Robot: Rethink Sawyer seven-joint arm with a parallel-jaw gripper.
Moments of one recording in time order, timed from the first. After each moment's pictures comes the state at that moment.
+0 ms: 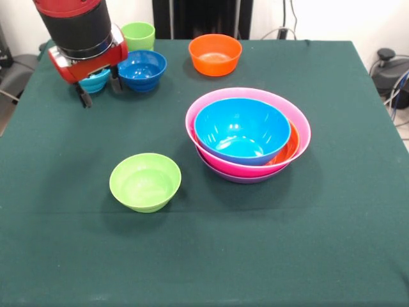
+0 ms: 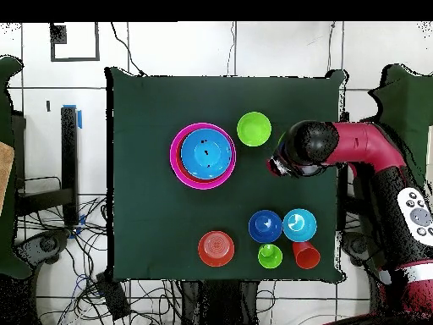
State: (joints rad) arm -0.90 -0.48 0.73 1.39 -0.75 1.18 1.19
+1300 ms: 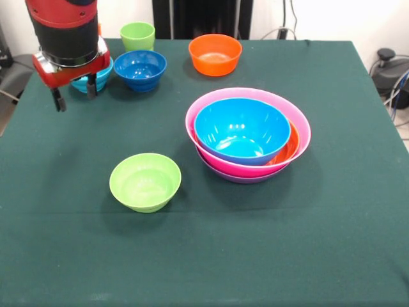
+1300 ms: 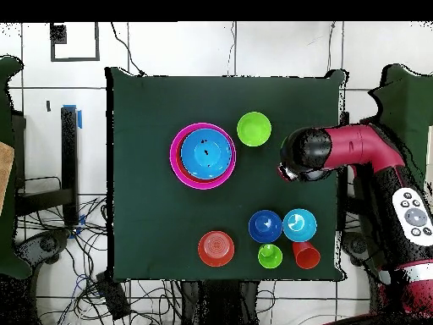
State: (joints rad) arm -0.90 -0.48 0.73 1.39 -0.93 1.18 1.19
